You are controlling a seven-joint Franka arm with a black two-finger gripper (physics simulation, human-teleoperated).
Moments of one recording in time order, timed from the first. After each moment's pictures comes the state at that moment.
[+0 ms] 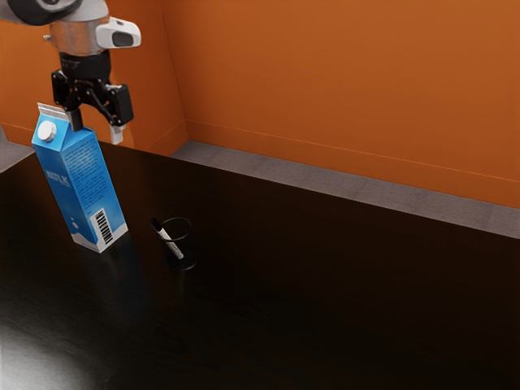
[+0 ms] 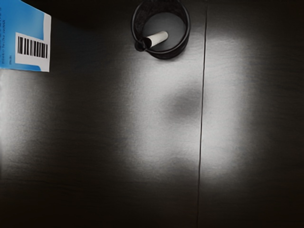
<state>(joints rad) -0.21 -0.12 0.21 -1.61 0.13 1.38 -0.01</state>
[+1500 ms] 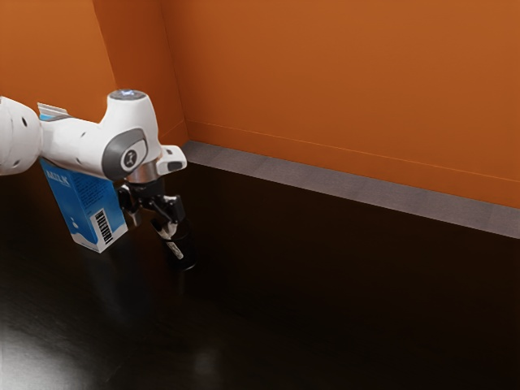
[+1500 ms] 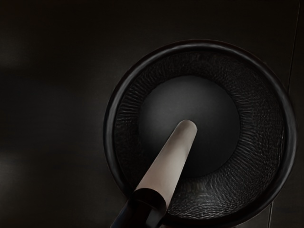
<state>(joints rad) -0.10 0.20 0.23 -2.01 0.04 2.21 -0.04</state>
